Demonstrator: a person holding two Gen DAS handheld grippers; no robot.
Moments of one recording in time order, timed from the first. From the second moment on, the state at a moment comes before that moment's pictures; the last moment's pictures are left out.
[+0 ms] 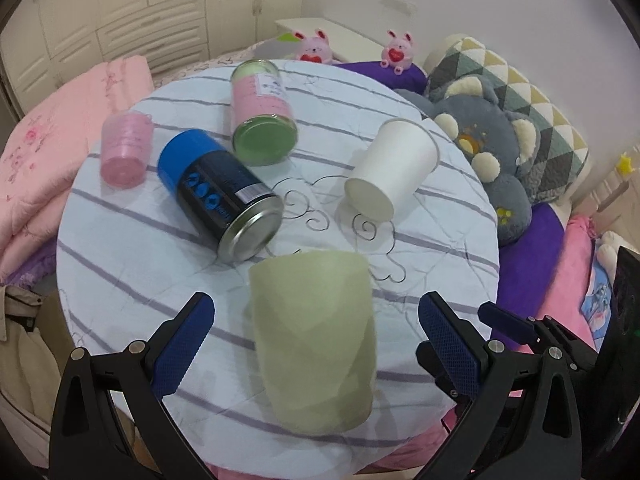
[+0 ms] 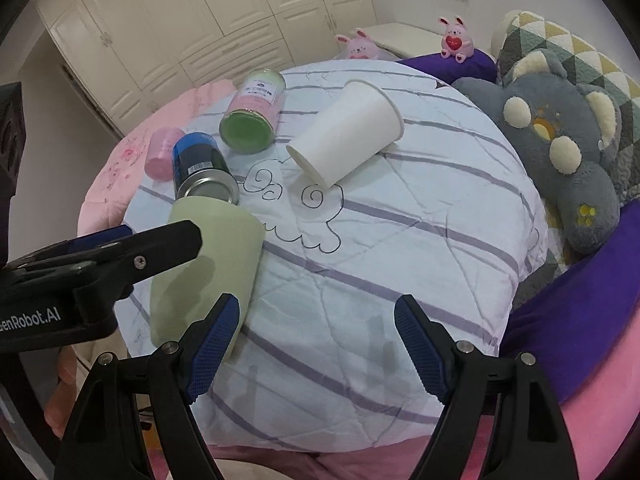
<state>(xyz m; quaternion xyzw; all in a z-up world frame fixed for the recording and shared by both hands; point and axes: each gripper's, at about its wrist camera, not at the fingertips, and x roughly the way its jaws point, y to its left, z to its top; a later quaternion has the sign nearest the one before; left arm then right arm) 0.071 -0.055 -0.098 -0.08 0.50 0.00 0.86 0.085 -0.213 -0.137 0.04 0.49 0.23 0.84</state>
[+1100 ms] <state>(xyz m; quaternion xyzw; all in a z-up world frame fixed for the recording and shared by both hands) 0.108 -0.055 -0.138 -0.06 0.55 0.02 0.83 0.110 -0.215 -0.161 0.04 0.52 0.25 0.81</state>
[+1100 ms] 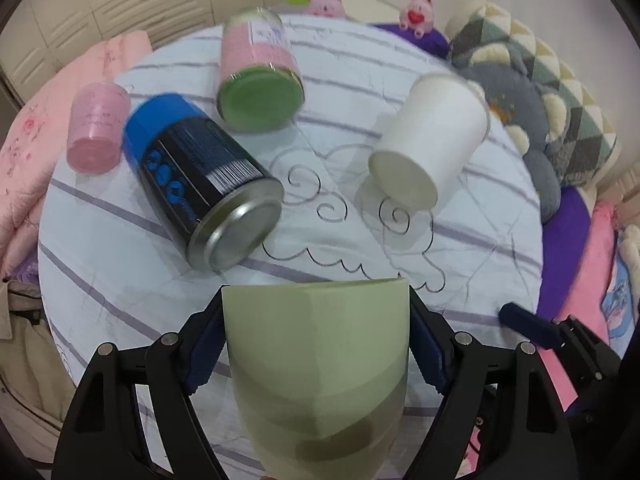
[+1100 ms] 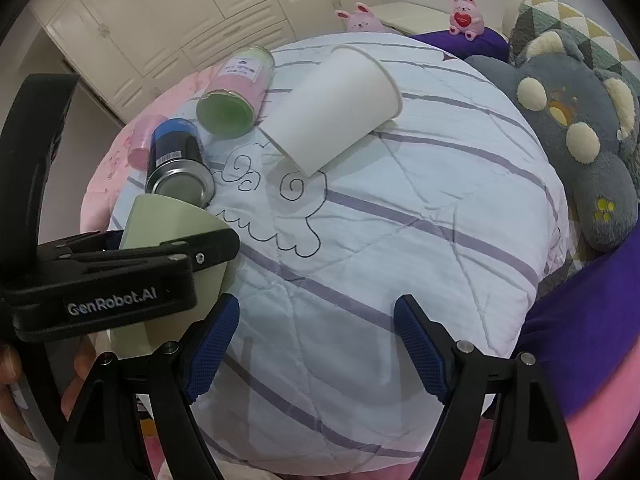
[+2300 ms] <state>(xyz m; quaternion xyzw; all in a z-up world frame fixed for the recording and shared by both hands) 0.092 -0.039 -0.096 -0.07 0.44 0.03 0.89 0.105 -0.169 -0.155 0.00 0.49 0.28 0.82</state>
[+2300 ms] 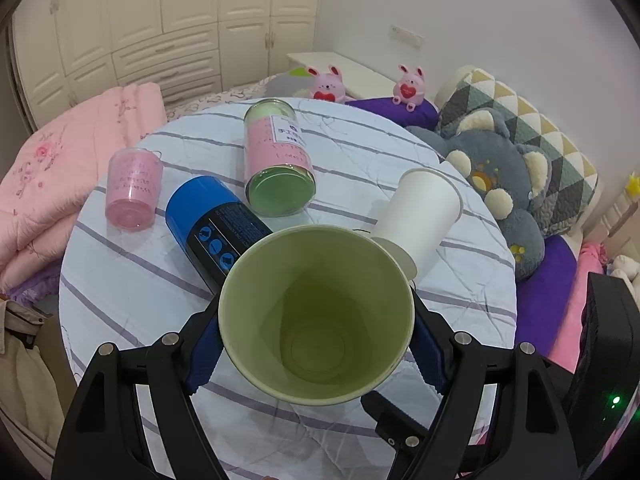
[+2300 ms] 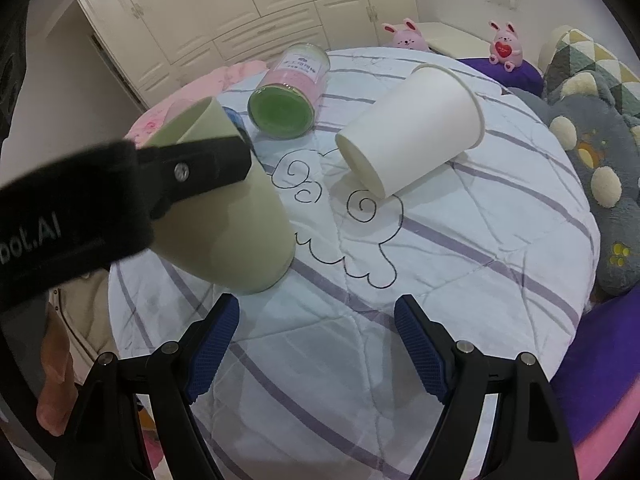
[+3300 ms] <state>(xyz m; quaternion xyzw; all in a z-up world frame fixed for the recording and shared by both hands) 0.018 -0.001 -0.046 -0.09 0.38 0.00 0.92 0.068 -0.161 -0.096 -0.05 0.45 0.25 0.86</state>
